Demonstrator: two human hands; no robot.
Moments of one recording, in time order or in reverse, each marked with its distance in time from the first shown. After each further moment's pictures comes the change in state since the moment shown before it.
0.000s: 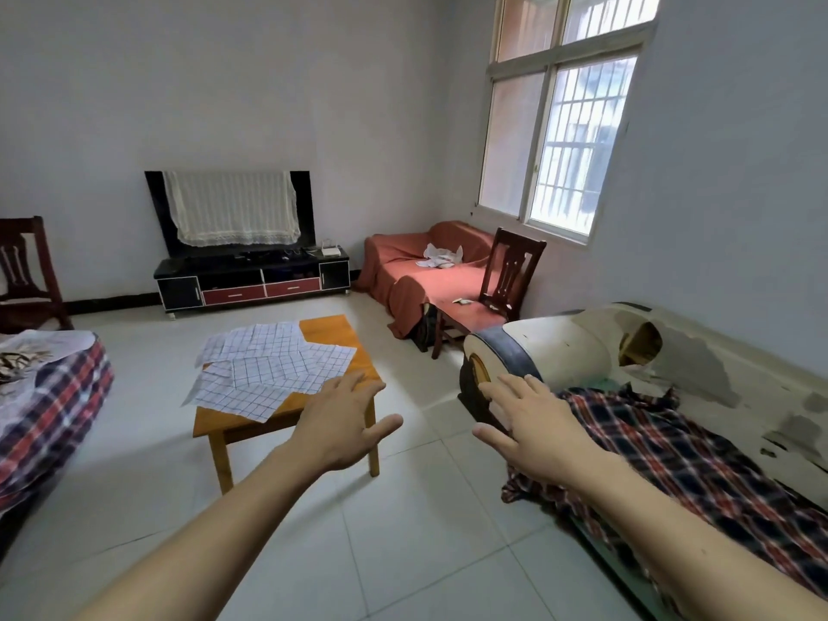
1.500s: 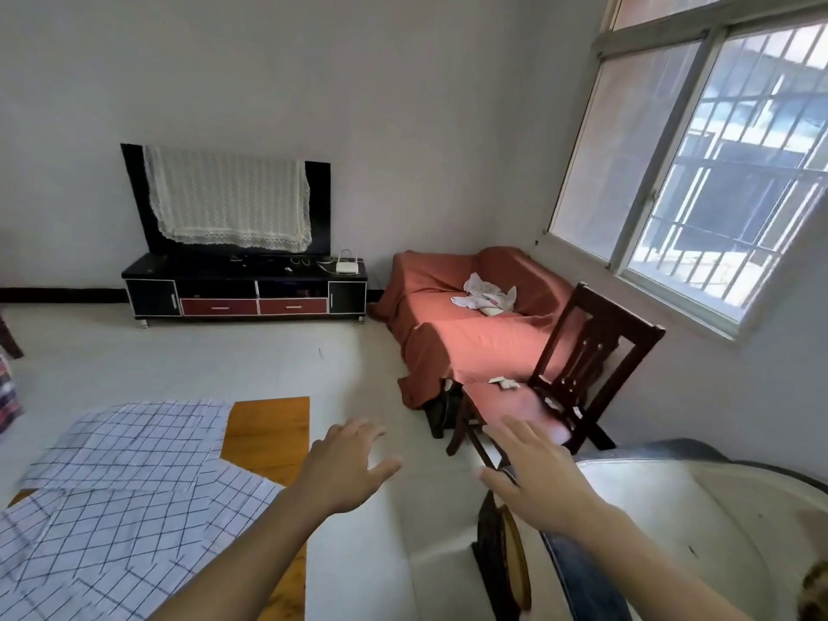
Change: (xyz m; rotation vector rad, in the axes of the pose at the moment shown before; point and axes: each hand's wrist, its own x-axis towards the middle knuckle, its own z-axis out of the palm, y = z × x) left_hand 0.819 -0.106 0.166 -0.144 -0.071 -0.211; right_hand 0.814 0.312 0.150 0.055 -0.106 -0.150
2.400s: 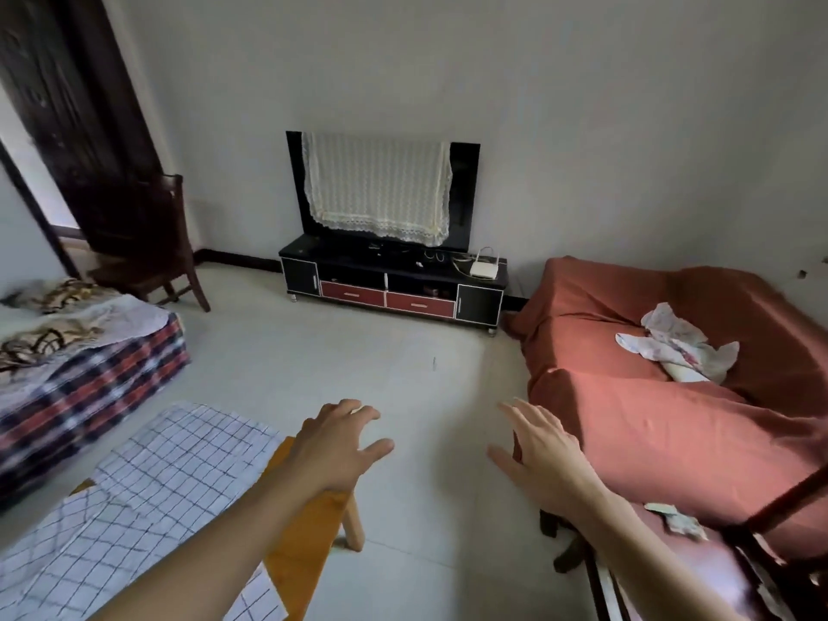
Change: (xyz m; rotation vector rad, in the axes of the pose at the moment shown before) left_hand 0.390 -0.090 -0.038 0.015 0.067 -0.476; right_hand 0.531 0.109 0.050 0.188 -0.090 -0.379
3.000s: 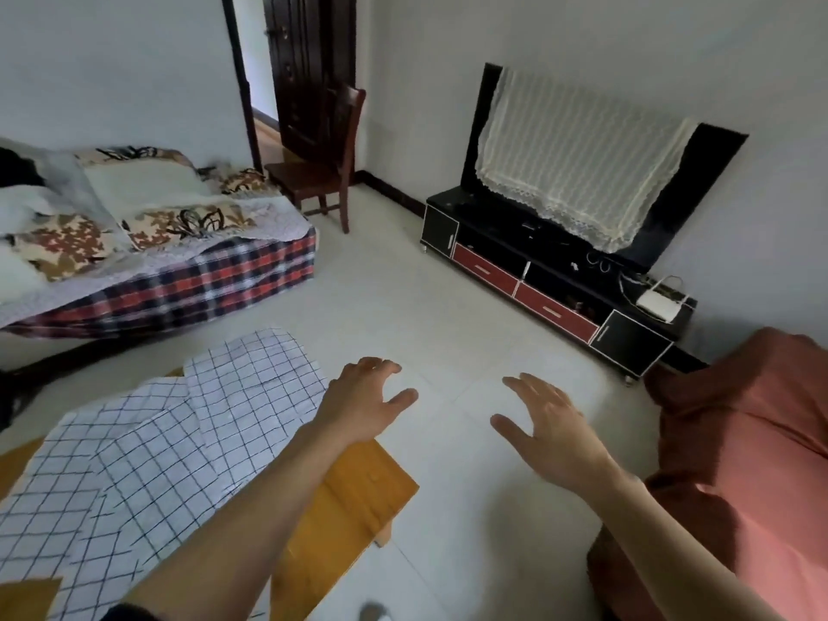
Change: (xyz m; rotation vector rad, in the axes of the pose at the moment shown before) left_hand 0.181 -0.138 -0.001 -0.287 0.216 -0.457; right_hand 0.328 -0.064 0.067 -0.028 -0.243 -0.402
